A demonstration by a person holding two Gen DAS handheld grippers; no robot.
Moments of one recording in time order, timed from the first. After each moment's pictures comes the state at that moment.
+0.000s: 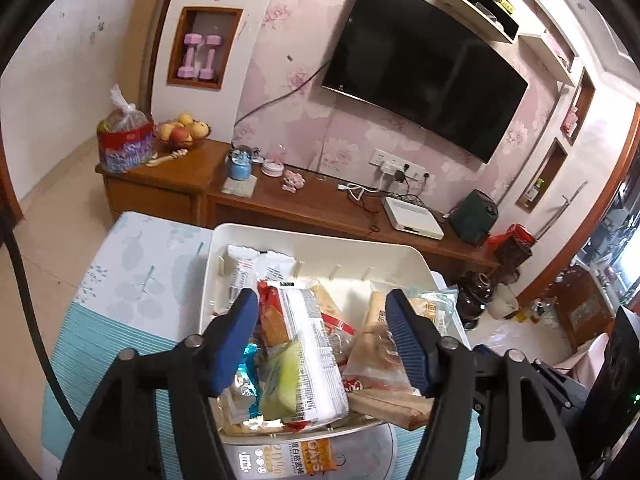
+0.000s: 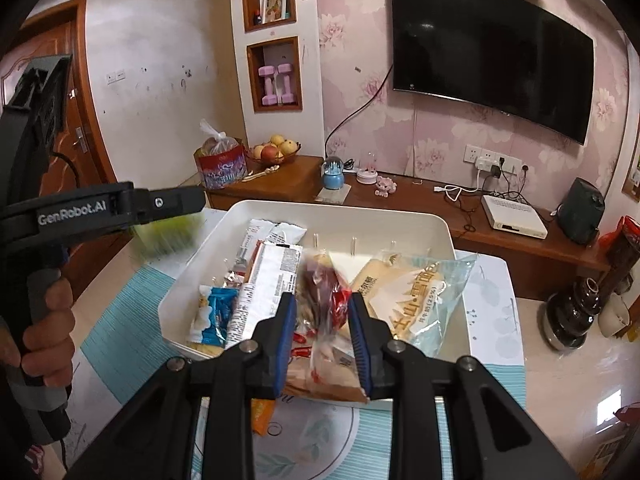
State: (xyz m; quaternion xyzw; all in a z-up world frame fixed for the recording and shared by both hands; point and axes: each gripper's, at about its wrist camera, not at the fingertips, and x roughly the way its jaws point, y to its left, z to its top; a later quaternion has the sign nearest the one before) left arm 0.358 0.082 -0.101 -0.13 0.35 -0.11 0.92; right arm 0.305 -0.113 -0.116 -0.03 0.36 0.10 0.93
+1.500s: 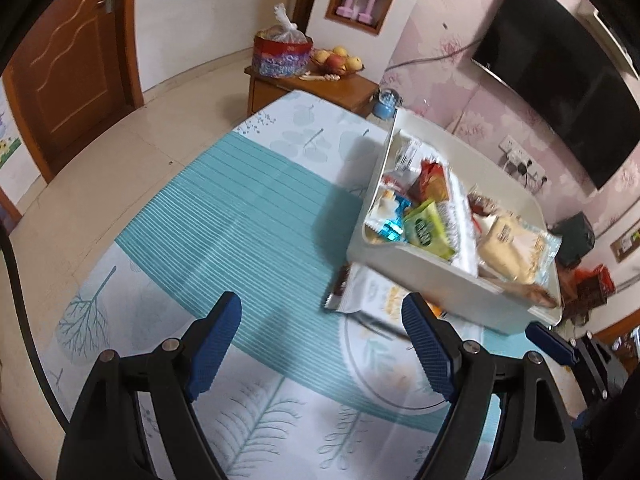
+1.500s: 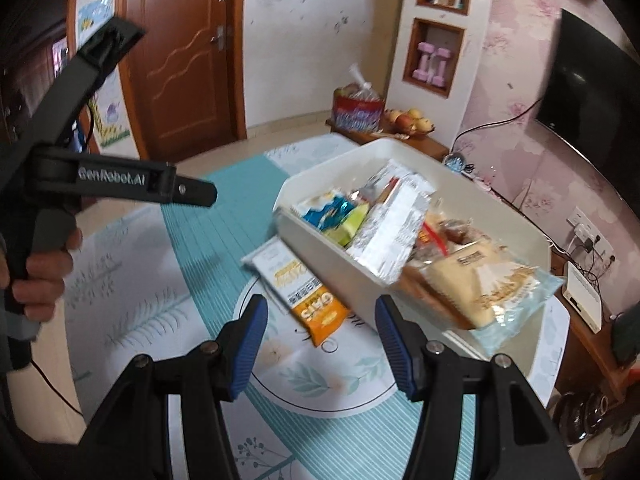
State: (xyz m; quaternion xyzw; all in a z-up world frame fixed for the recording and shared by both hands) left arm 0.222 0.139 -0.177 -0.20 0.46 0.12 0.86; right arm 0.238 -0.068 -0.157 -0.21 0.39 0.32 0.84
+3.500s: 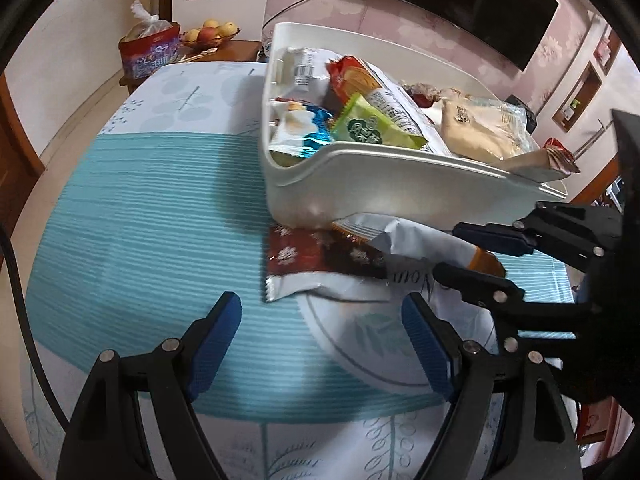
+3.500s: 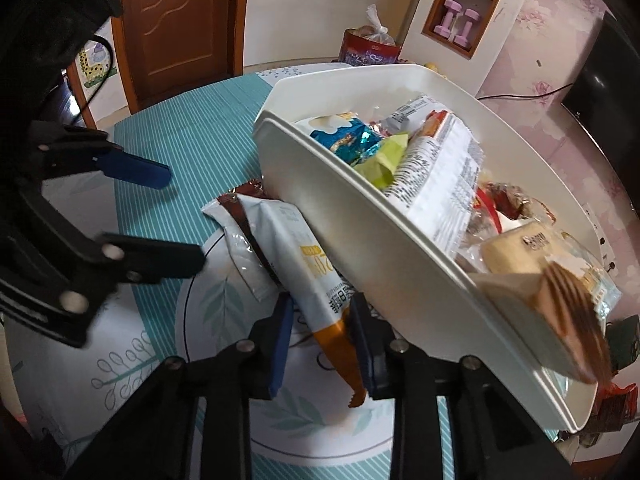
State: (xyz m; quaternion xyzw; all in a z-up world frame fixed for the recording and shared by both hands) left arm 0.269 0.097 -0.253 -0.07 0.50 -0.07 0.86; right arm 0.275 -0.032 -0.234 -0.27 0.44 0.30 0.80
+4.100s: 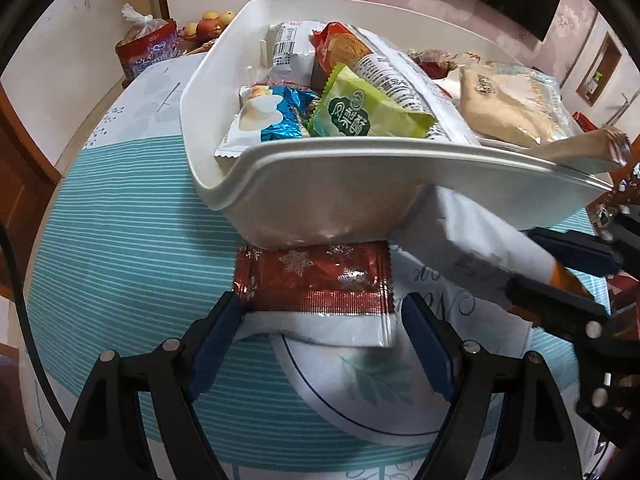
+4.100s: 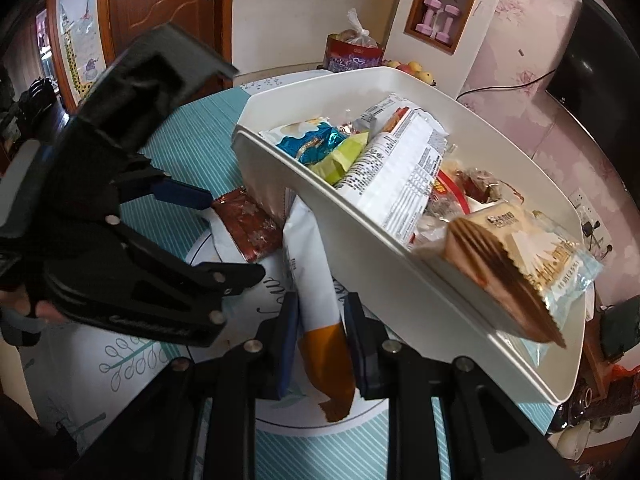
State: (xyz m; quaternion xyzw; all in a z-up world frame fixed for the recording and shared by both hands) left arm 0.305 0.062 -0.273 -0.03 0.53 -0.04 0.85; right arm 0.276 -0.060 -0.217 -0.25 0.44 0.29 0.81
